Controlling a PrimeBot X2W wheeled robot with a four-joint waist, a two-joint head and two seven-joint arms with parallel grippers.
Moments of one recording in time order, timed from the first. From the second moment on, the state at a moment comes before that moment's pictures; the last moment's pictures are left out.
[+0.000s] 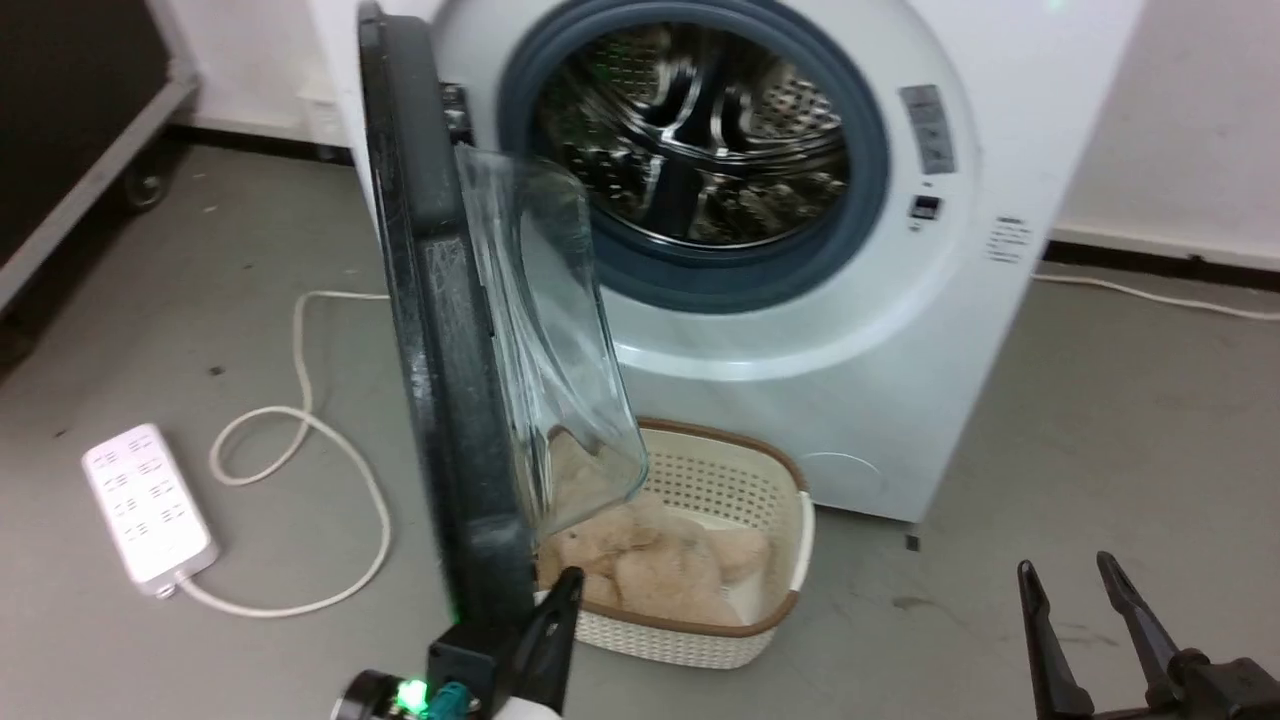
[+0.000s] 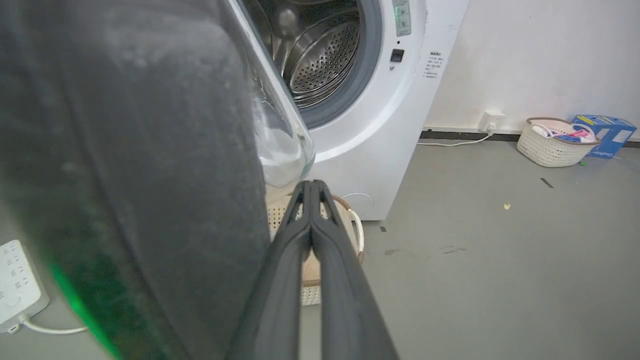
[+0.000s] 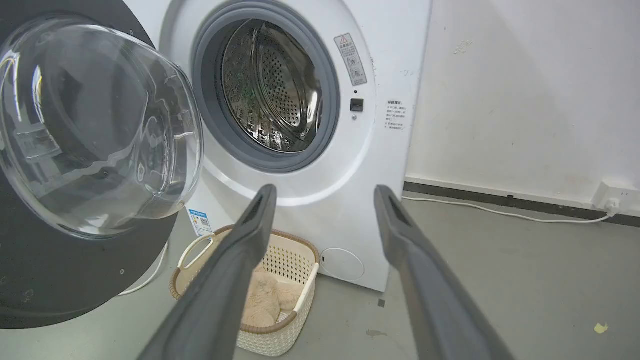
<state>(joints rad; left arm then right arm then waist) 0.04 0.07 -0.34 0.03 -0.15 0.05 -0.04 0.14 -0.05 -0.09 0.03 0.08 0.13 -0.26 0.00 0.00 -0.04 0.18</state>
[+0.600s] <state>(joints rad) 0.02 0.20 -0.11 0.00 -0.24 0.12 -0.02 0.13 -0.05 -0.05 0.03 0.07 0.13 -0.24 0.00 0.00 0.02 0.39</state>
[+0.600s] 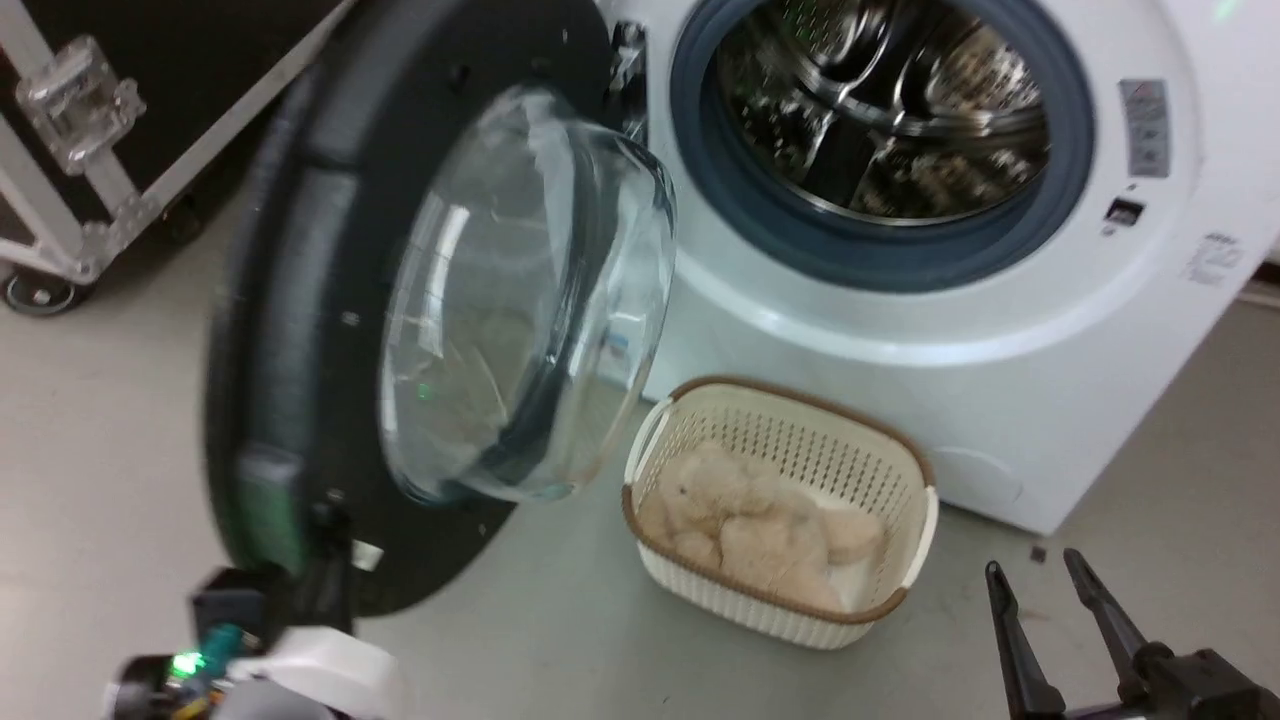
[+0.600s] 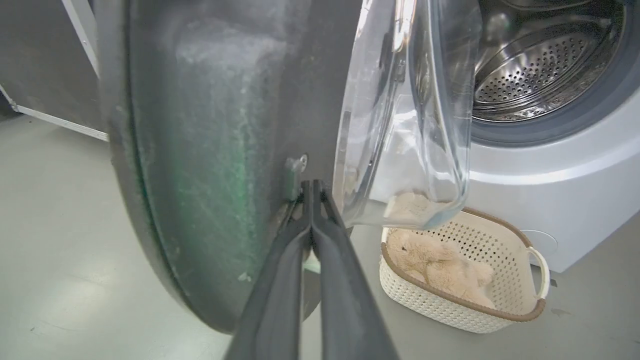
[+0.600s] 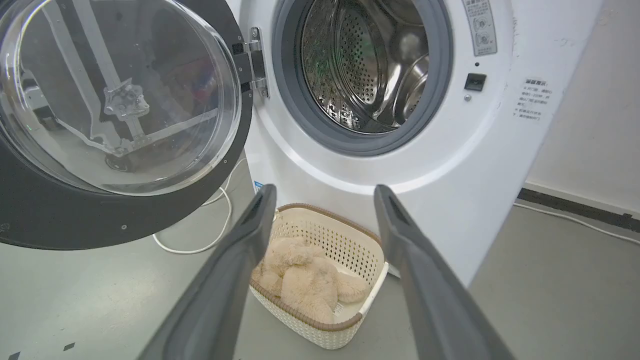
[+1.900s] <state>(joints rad) -0.19 0.37 0.12 0.25 -0.35 -0.03 -0.26 0.03 -0.08 -0.13 -0.01 0.05 0.13 -0.24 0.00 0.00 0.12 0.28</state>
